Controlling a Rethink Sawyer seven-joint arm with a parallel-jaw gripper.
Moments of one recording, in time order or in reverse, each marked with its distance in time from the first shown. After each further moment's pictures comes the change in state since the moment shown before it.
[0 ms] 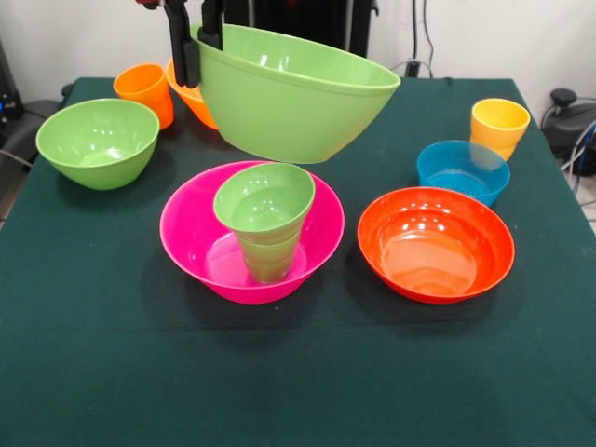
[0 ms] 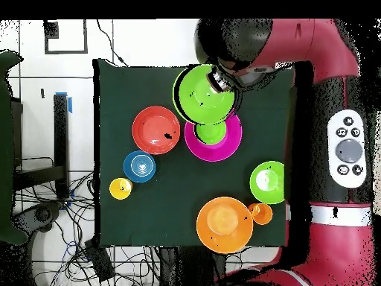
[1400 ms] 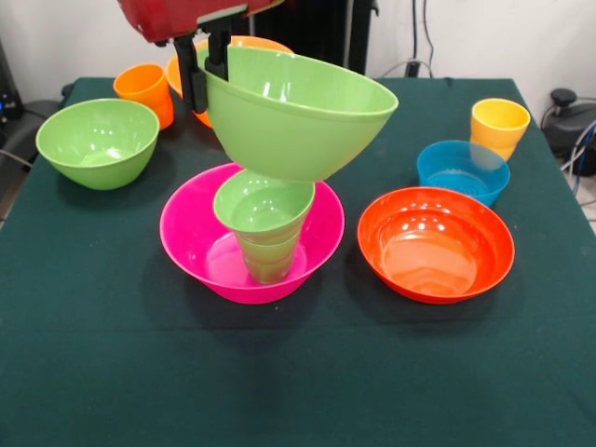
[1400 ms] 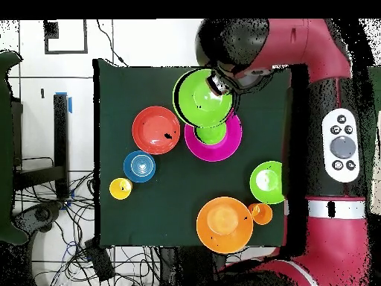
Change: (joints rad) arm 0.000 0.038 0.000 -0.002 -0.008 0.000 -0.002
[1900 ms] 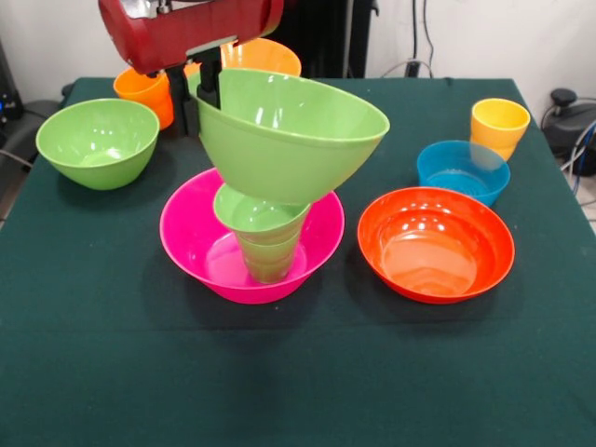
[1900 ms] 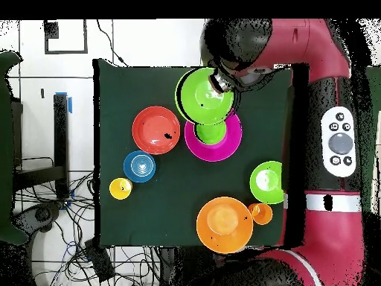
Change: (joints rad) arm 0.003 0.045 0.000 -0.053 -0.009 0.003 -0.011
